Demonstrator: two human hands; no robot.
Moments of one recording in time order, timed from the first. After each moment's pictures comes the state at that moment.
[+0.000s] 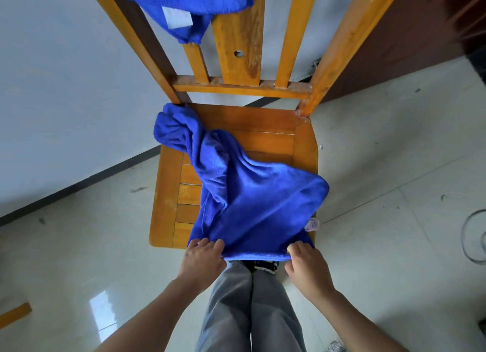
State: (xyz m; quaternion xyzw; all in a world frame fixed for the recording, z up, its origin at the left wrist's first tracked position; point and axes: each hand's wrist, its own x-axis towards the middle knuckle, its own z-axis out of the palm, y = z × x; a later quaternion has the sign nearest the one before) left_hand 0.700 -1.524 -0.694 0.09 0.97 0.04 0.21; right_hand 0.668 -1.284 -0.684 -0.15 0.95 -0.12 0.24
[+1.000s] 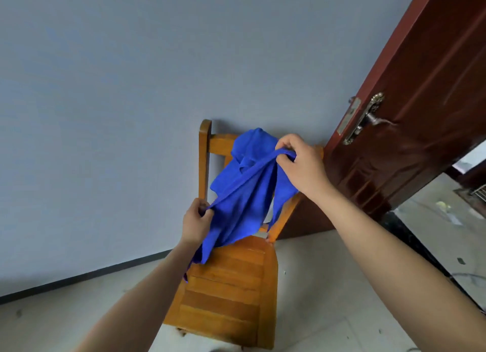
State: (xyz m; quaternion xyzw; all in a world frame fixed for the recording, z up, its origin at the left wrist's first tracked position) left_hand 0.570 -1.563 -0.337 -0.24 0.76 0.59 -0.11; right_hand 0.500 -1.382 -0.165 -0.24 0.88 -0.40 -0.09
